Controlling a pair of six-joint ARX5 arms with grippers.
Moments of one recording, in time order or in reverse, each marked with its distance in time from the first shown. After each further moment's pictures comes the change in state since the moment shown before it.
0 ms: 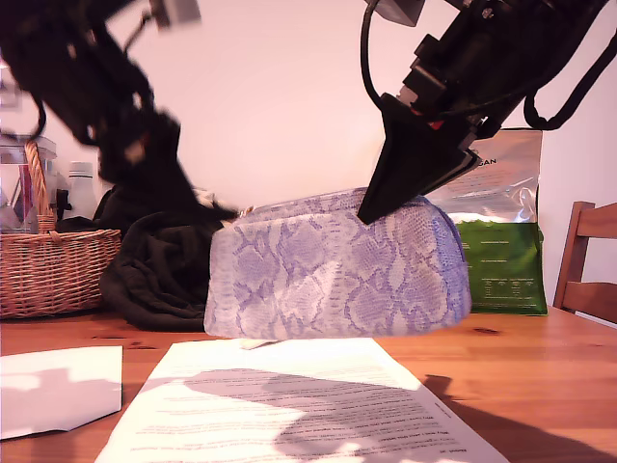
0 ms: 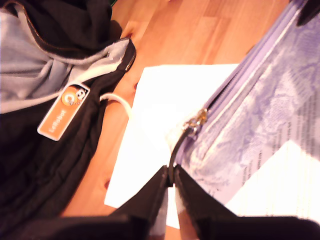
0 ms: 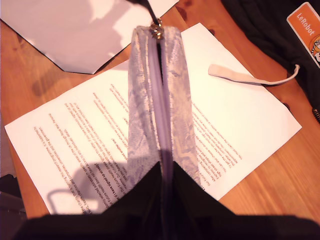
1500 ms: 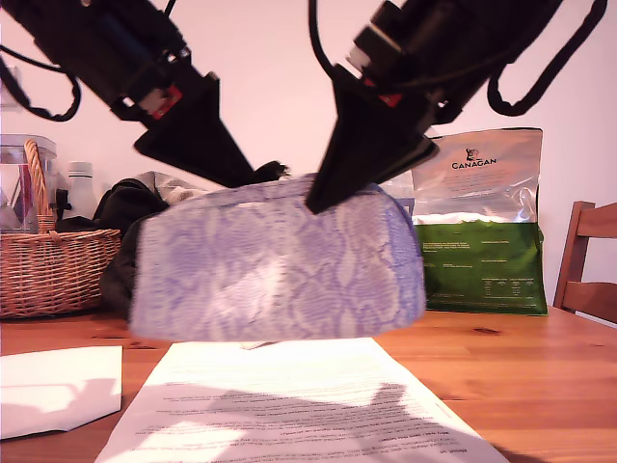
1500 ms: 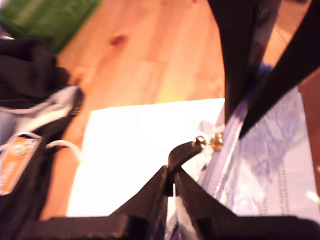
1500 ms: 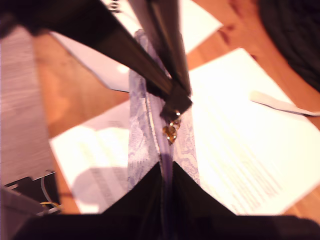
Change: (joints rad) left arm -0.152 -0.063 0.000 0.013 0.101 0.024; right arm 0.118 0.000 0.000 0.037 0.011 0.050
